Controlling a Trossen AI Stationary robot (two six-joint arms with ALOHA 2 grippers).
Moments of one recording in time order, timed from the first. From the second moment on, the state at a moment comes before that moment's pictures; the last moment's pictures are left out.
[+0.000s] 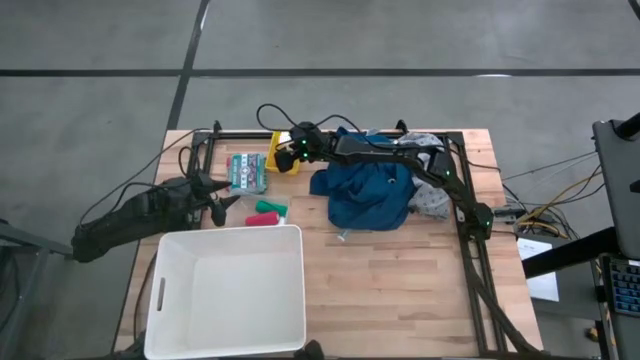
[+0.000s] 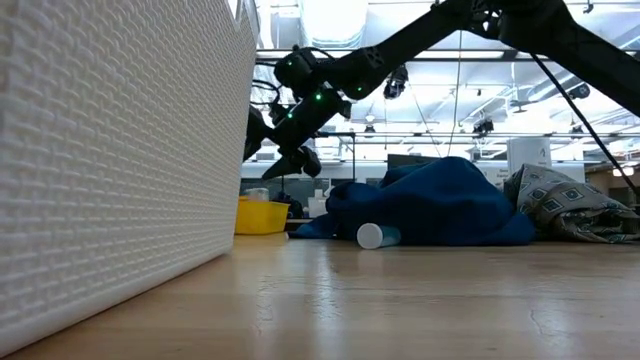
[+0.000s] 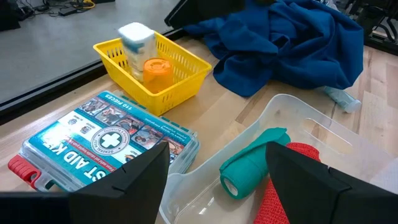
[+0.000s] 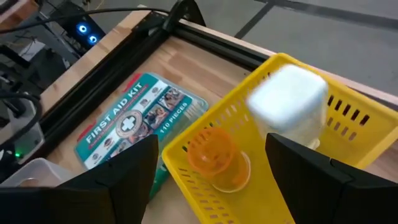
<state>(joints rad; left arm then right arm) 0.33 0.02 0.25 -0.69 -0.19 -0.22 -0.35 2.31 1.88 -0.13 0.10 0.57</state>
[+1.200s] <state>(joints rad) 0.33 0.02 0.25 -0.69 -0.19 -0.22 -0.37 2.23 1.79 -0.35 0.04 0.69</state>
